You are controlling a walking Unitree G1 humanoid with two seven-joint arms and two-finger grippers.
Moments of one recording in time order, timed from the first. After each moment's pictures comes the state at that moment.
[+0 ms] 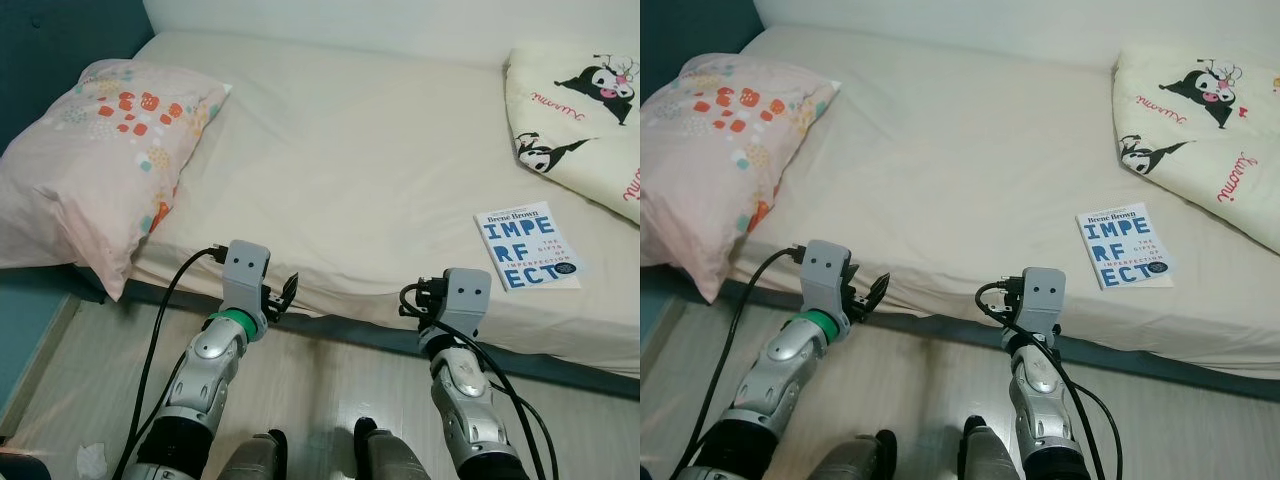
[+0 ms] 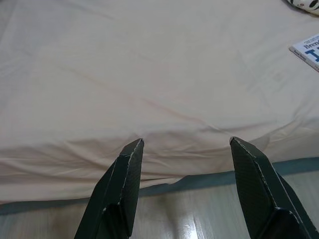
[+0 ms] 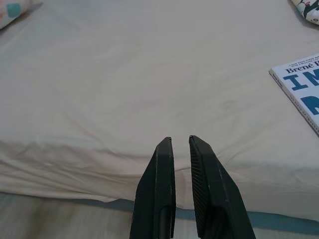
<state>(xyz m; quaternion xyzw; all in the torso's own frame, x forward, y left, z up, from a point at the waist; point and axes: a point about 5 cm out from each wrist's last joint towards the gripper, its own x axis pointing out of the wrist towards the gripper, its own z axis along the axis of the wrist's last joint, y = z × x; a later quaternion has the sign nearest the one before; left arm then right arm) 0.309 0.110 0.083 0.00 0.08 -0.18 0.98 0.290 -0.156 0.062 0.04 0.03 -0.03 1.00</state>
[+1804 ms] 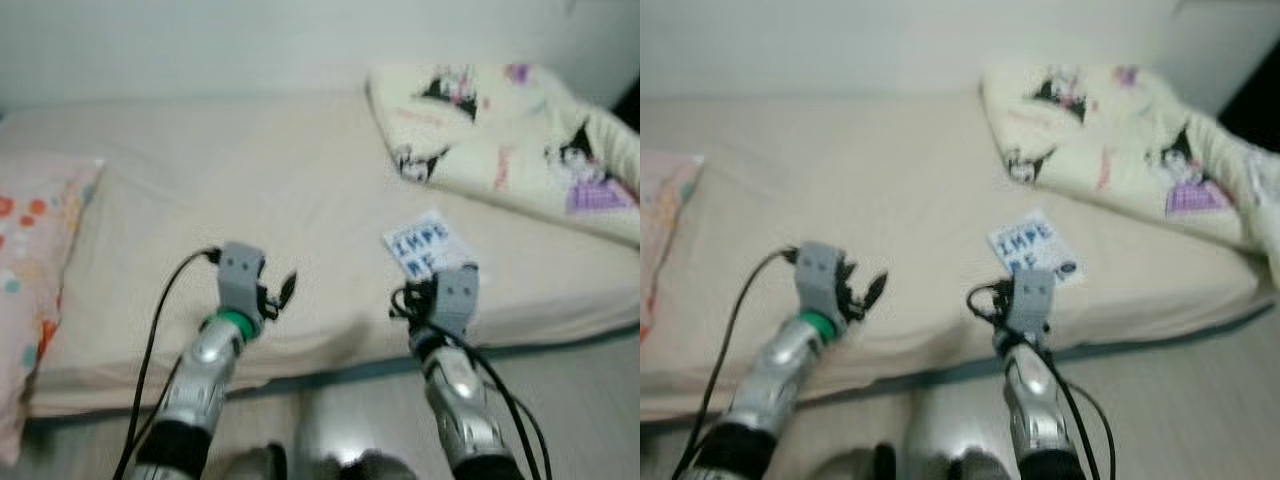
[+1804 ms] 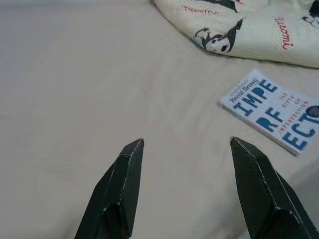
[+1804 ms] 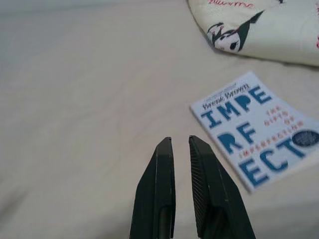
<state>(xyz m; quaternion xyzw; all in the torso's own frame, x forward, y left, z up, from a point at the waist) 0.310 0.104 0.087 -0.02 0.05 -0.20 0.98 0.293 -0.154 0.064 0.04 0.03 -0.01 1.00</state>
